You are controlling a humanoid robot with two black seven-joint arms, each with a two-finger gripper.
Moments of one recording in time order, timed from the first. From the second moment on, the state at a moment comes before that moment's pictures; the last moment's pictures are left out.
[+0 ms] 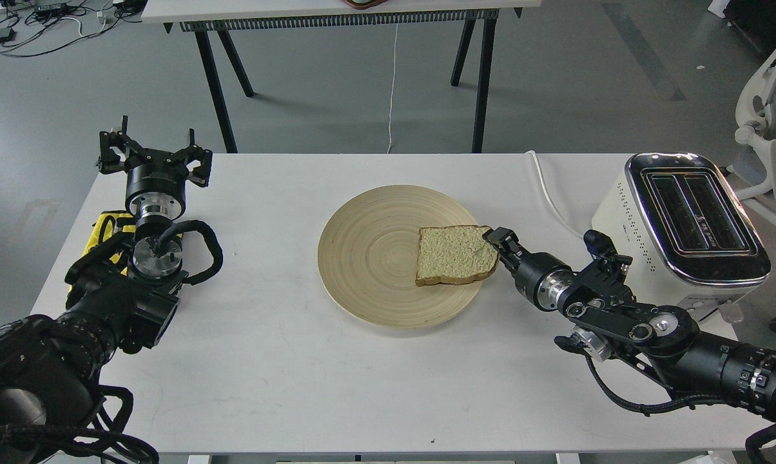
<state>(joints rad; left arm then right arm) -0.82 0.07 -0.61 -0.22 -0.67 -0.49 -0.47 0.76 -0.25 0.04 0.83 -0.54 -0.22 0.18</state>
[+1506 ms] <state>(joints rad) -0.82 0.07 -0.61 -0.22 -0.67 -0.49 -0.47 0.82 -0.32 0.07 0.96 -0.54 -0.22 0.21</state>
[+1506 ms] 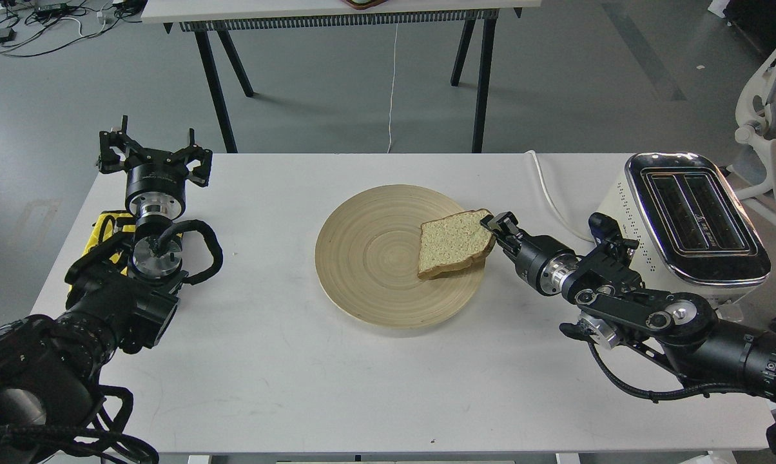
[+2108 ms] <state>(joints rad) -0.82 0.08 -0.61 -0.22 -0.67 -0.49 -0.47 1.16 -0.71 0.08 1.29 -0.61 -0.23 0.18</state>
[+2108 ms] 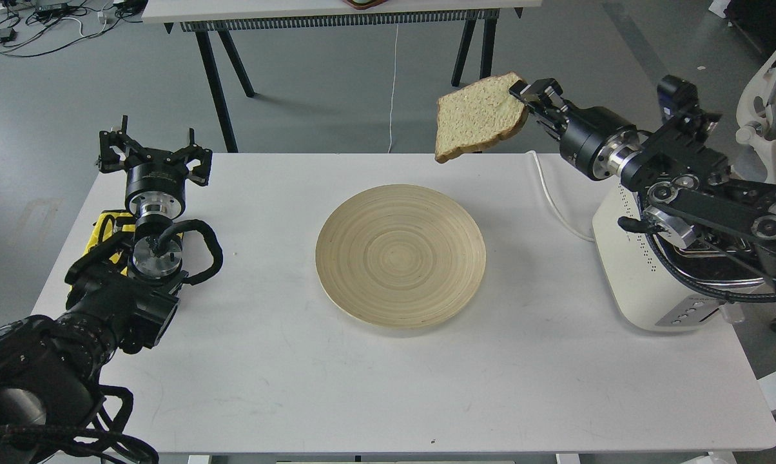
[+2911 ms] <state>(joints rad) -0.82 0.07 -0.61 -0.22 -0.67 -0.49 -0.47 1.16 -1.39 0.04 1.46 -1.08 -0.03 0.13</state>
